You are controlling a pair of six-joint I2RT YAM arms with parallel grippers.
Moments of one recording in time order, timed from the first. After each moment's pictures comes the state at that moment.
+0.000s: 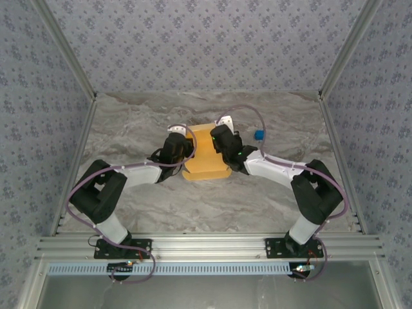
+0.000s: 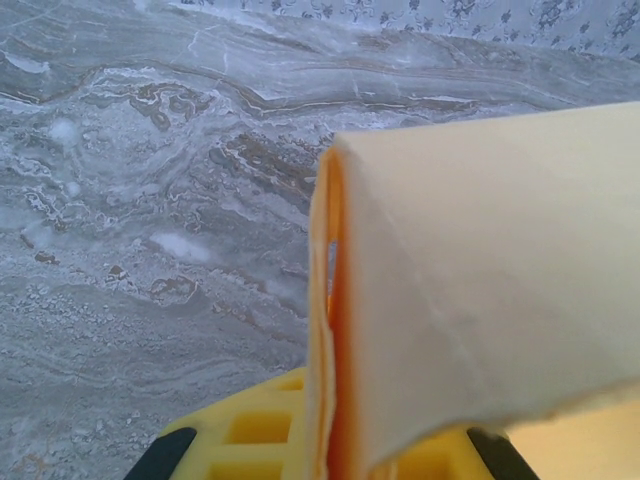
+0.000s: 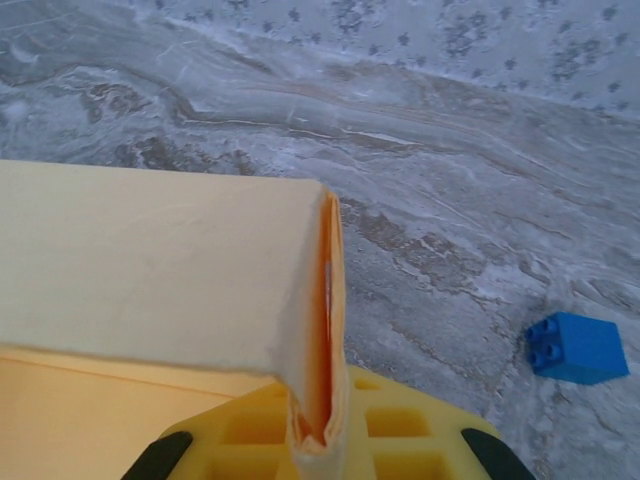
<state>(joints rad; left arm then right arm) -0.64 1.66 0.81 0.37 -0.25 -0.42 0.75 1.67 1.08 -0.06 0.61 0.23</state>
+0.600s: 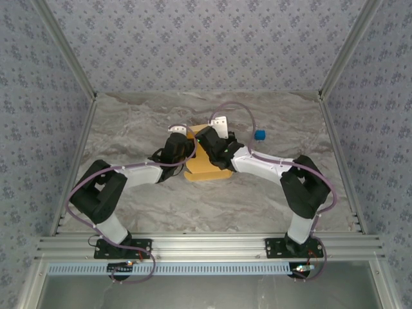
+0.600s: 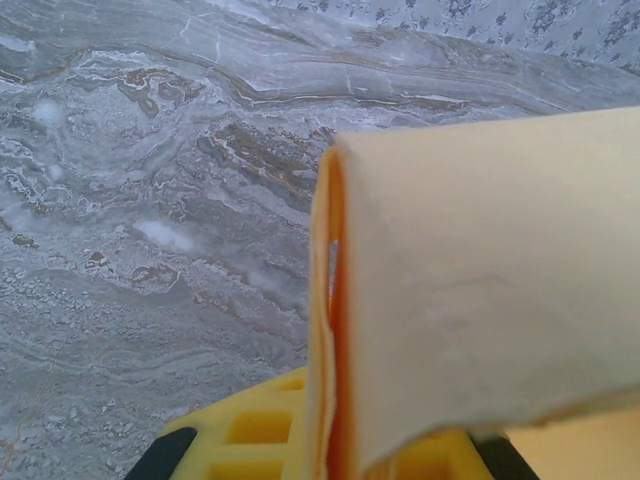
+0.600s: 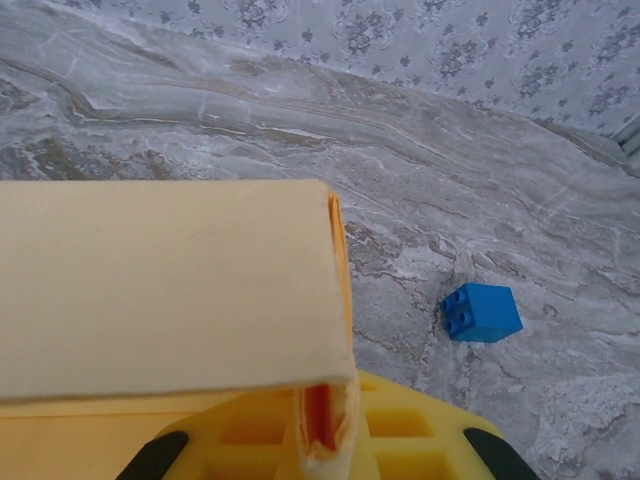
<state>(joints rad) -0.65 1.66 0.81 0.35 -0.25 -0.47 0.82 1.78 1.24 -0.28 0.88 0.36</state>
